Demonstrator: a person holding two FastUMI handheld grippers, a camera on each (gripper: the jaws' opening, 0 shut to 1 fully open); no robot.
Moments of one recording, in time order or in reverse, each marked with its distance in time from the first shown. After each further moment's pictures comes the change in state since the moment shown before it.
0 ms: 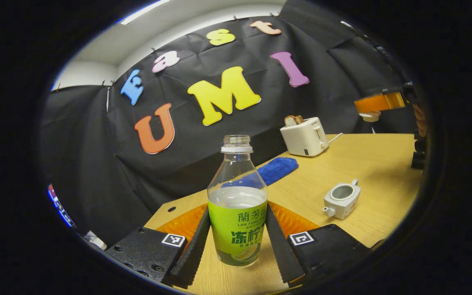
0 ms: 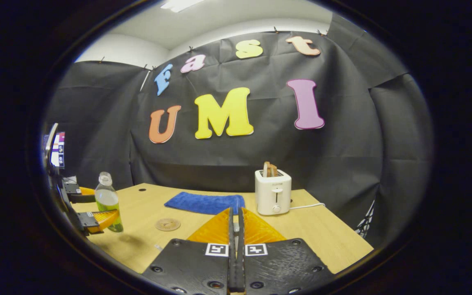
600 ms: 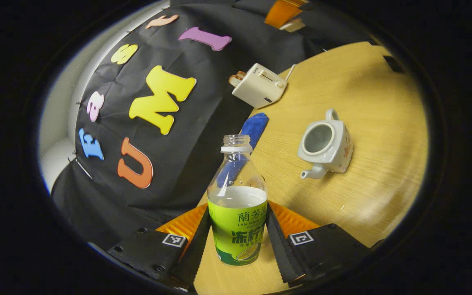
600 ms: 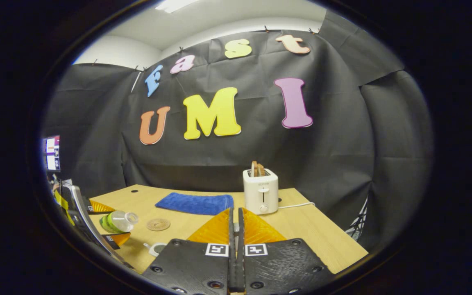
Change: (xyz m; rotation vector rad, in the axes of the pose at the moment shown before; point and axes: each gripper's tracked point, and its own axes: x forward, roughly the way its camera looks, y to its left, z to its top) left arm 0.017 -0.041 -0.028 0.619 0.227 -0.035; right arm -0.003 -0.031 0.001 0.016 0.010 -0.049
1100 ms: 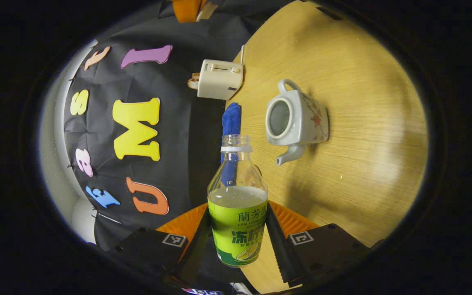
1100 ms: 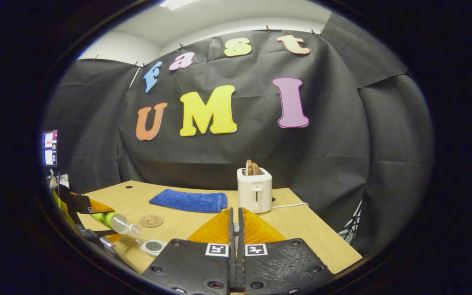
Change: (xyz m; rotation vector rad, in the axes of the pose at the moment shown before) left arm -0.009 -0.007 0.010 0.390 0.062 -0.023; right arm 0.000 -0.012 -0.003 -0.023 0.018 -0.028
